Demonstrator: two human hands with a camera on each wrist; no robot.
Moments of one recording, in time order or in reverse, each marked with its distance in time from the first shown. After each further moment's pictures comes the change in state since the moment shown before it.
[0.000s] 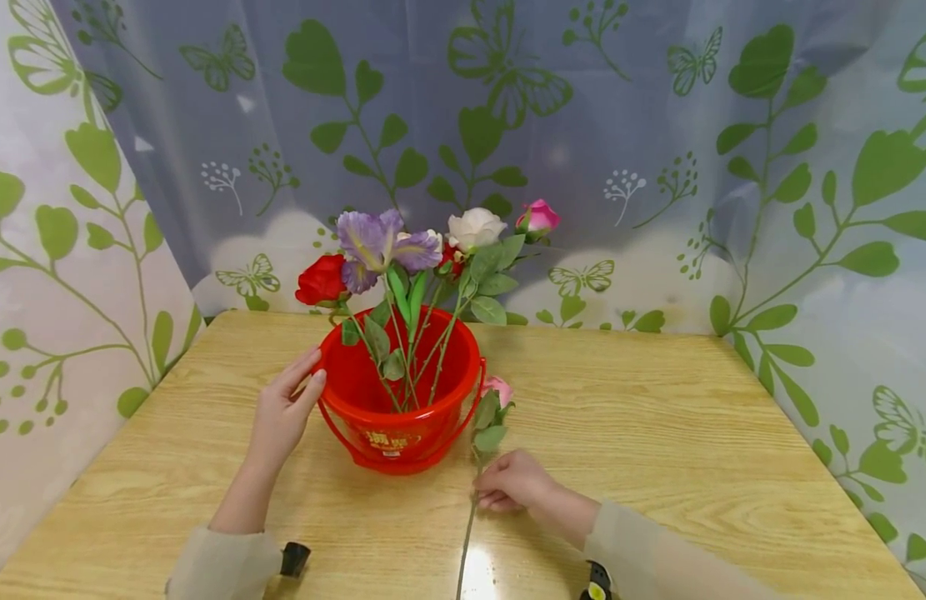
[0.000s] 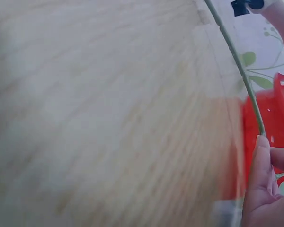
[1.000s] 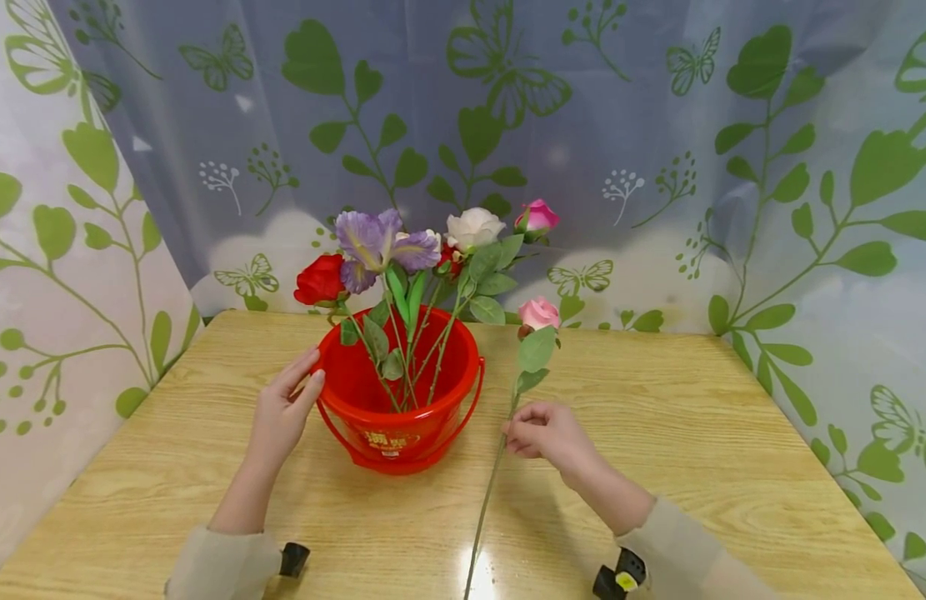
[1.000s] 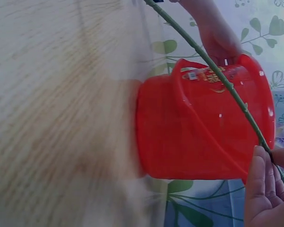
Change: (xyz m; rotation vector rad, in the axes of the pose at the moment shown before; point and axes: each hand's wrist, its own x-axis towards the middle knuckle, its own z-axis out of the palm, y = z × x) left_hand 0.006 -0.033 0.000 0.008 0.004 0.022; right_hand -0.031 -0.059 -0.037 -0.029 0.107 -0.267
